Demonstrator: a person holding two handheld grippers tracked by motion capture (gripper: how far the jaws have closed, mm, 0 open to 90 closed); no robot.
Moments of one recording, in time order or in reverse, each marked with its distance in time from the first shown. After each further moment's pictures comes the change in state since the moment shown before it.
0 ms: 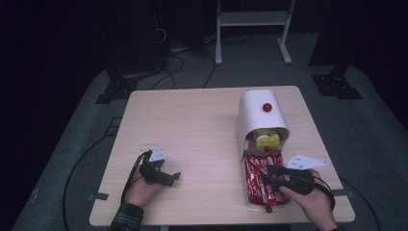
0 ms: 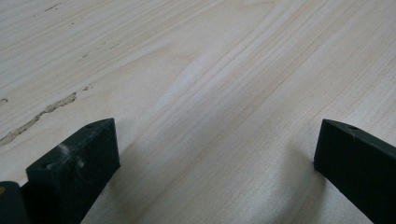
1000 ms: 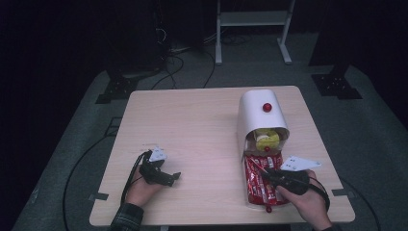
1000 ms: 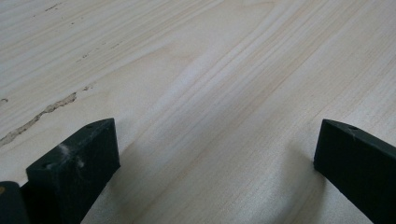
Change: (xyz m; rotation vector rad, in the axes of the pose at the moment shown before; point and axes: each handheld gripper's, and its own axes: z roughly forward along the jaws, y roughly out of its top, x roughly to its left) left arm 0.000 0.000 0.000 0.001 0.000 0.001; right arm 0.001 -0.004 0.011 0.035 -0.040 -0.044
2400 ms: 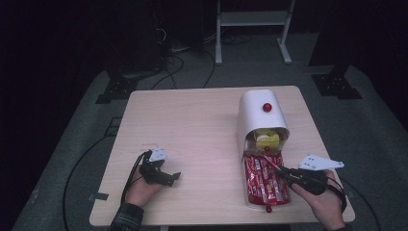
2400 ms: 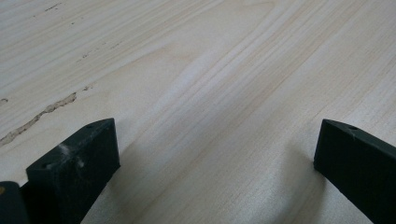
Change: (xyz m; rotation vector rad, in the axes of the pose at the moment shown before) left arm 0.000 0.000 0.000 -0.001 0.000 -0.001; right arm -0.015 -0.001 -0.038 -0.037 -0.028 0.030
